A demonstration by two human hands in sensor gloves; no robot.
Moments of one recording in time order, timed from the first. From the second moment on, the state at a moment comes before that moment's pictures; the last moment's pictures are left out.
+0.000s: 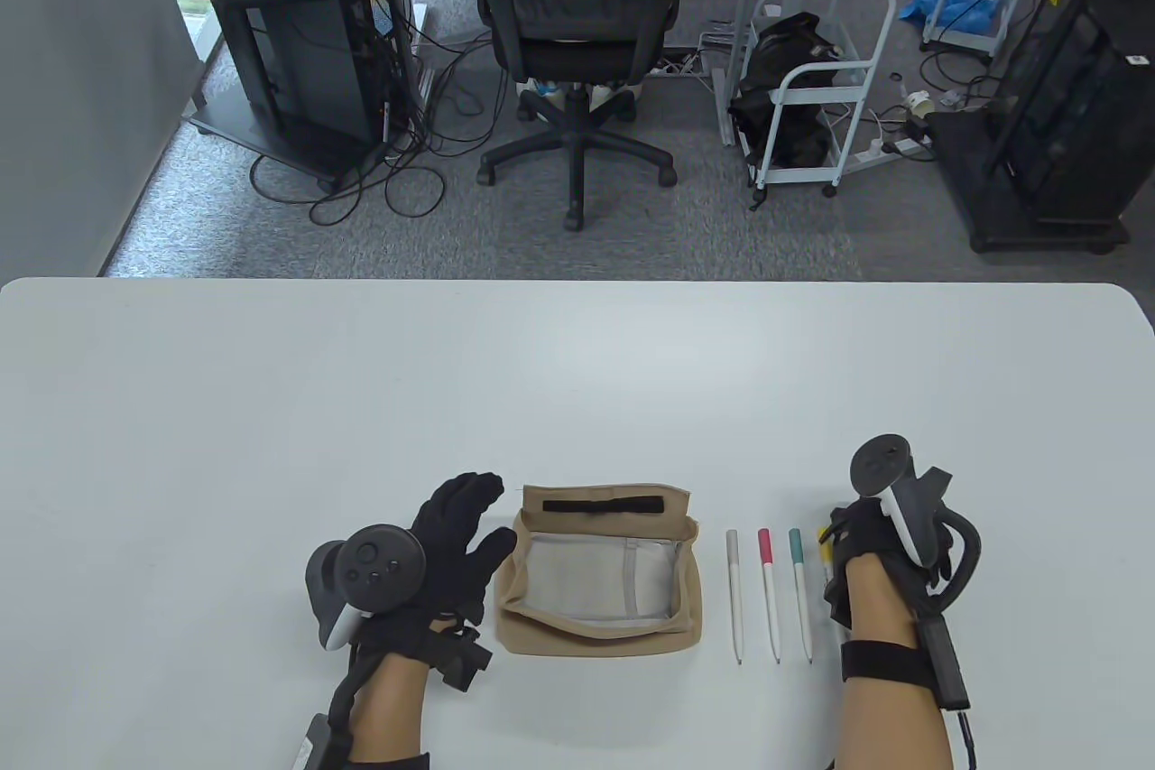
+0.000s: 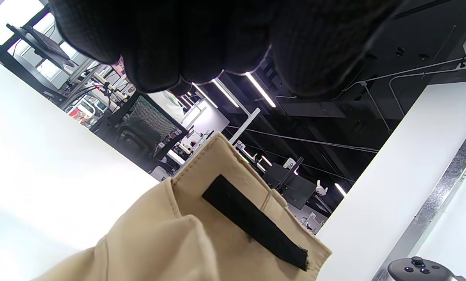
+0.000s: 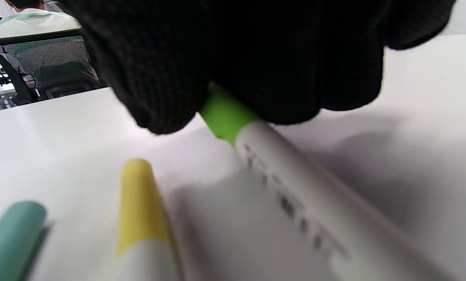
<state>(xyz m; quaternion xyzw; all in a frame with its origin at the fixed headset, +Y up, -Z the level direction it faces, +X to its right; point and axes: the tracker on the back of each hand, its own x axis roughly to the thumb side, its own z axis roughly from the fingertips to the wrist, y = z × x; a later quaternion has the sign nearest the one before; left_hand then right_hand) -0.188 -0.703 -0.294 0.10 -0.16 0.38 0.91 0.293 -0.754 -0.379 -0.28 0.02 0.96 0.09</state>
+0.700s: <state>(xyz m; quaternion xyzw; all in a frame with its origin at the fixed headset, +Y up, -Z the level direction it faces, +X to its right) -0.183 -0.700 -0.295 0.09 -0.17 0.35 0.92 0.296 -0.732 -0.372 -0.28 0.00 0.95 0.13</state>
